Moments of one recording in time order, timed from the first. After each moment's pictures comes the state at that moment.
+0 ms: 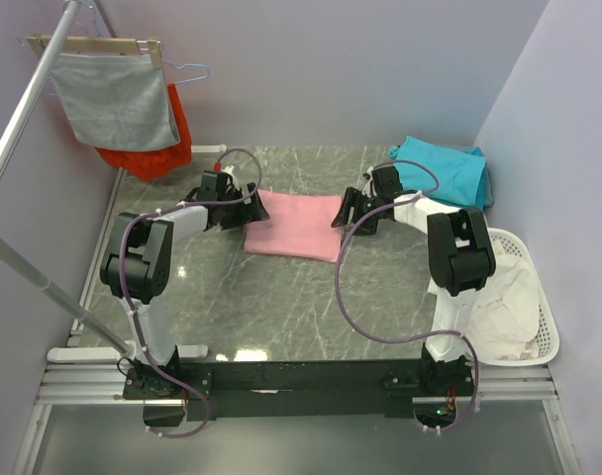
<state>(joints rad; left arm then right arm) -0.24 1.91 1.16 -0.03 0.29 -0.47 0.21 1.97 1.27 -0.28 -0.42 0.47</state>
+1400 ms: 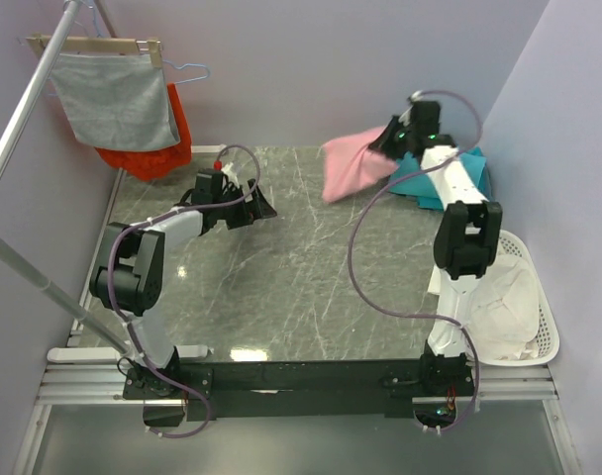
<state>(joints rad) -0.25 1.82 1.10 0.04 0.46 -0.55 0.06 2.12 1.92 -0.42 -0.35 0.52</state>
